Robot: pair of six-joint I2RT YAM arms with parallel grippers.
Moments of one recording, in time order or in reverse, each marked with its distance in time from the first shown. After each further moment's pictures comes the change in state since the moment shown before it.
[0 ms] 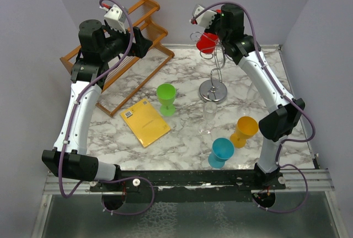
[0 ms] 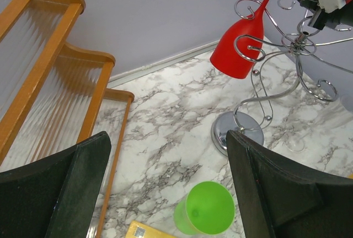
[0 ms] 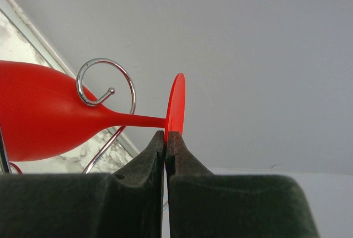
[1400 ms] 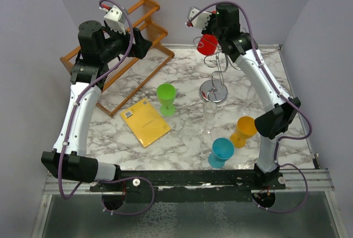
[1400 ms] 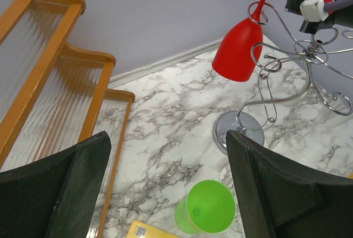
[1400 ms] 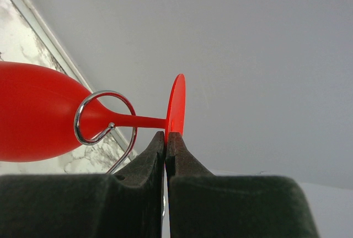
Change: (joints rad) left arm 0.000 -0.013 -0.014 0.004 0.000 0.008; right arm 0.031 0.054 0.118 -0.120 0.032 -0.071
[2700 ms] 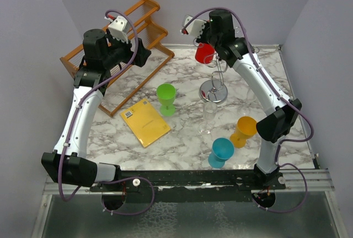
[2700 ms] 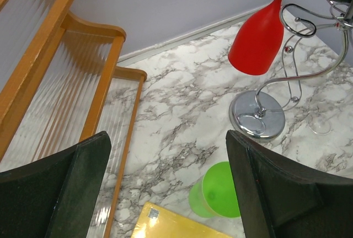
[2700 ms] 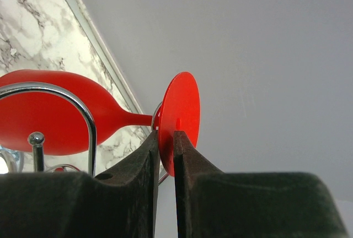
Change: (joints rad) left arm 0.000 -0.039 -0.135 0.022 -0.036 0.075; right arm 0.048 -0.050 -0.097 -0.050 -0.034 0.118
